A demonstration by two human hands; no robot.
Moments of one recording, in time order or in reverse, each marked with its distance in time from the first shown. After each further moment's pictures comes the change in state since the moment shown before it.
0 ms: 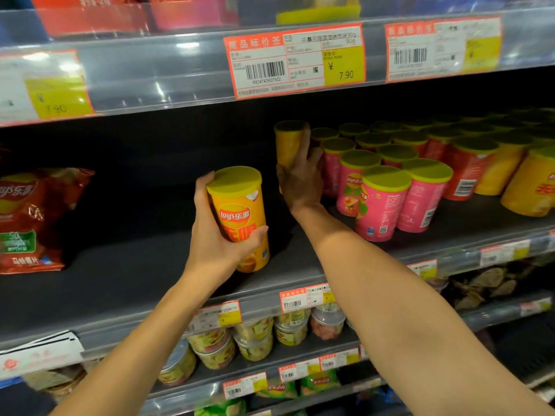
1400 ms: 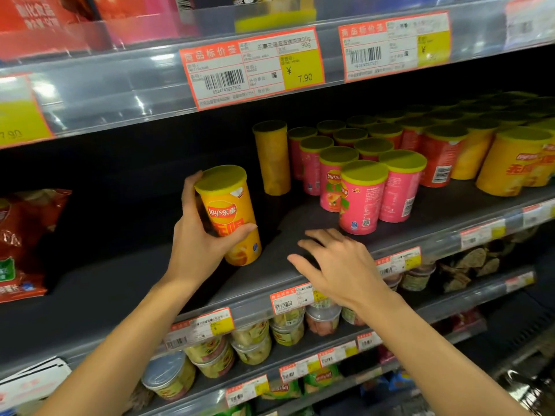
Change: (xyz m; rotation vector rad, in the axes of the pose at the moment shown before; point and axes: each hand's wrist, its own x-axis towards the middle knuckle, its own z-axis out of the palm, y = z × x) left_hand 0.016 0.002 -0.002 0.053 -0.078 0.030; right_hand -0.136 0.061 -0.110 -0.482 -0.178 -0.490
